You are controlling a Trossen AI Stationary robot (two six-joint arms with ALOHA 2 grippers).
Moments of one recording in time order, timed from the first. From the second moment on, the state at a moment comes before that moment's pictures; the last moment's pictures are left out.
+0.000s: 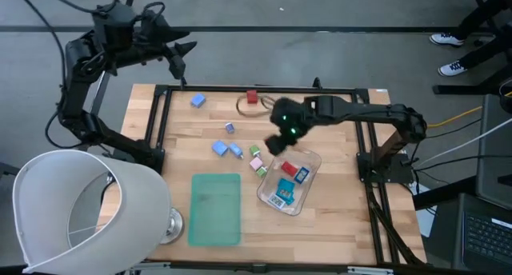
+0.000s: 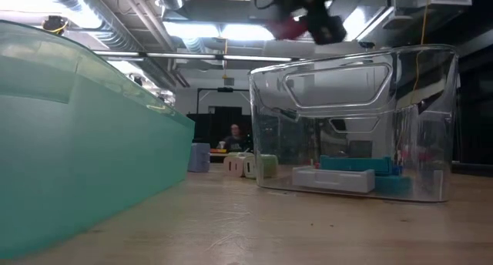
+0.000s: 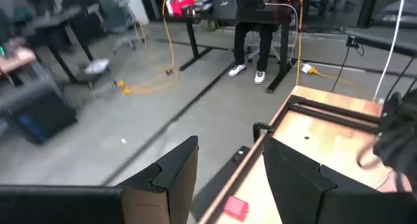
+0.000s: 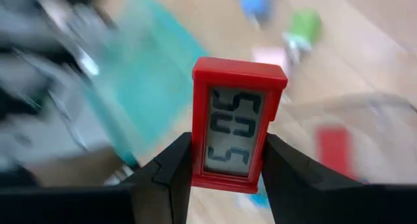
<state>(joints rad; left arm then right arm) 0.57 1.36 2.23 -1.18 -0.14 0.11 -0.07 1.66 1.59 -0.98 -0.28 0.78</state>
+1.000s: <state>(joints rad) 0.45 1.52 2.23 -1.17 -0.14 -0.07 -0.14 1.57 1.06 -0.68 -0.40 0.38</state>
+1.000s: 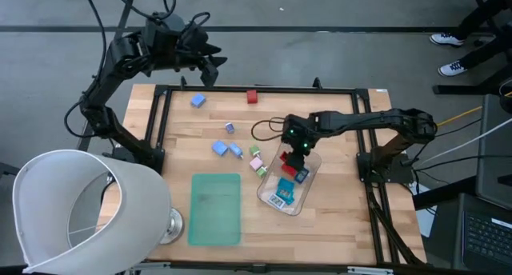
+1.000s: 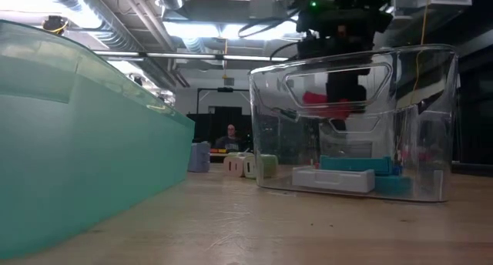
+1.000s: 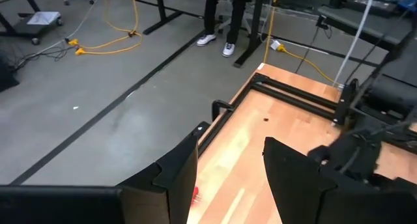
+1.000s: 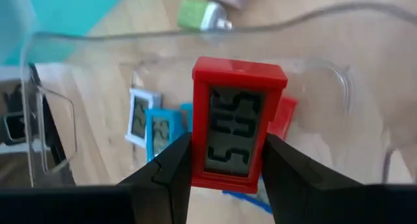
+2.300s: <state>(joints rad) 0.36 1.66 2.23 -1.16 0.04 0.03 -0.17 1.53 1.05 0.02 -0.47 0.68</state>
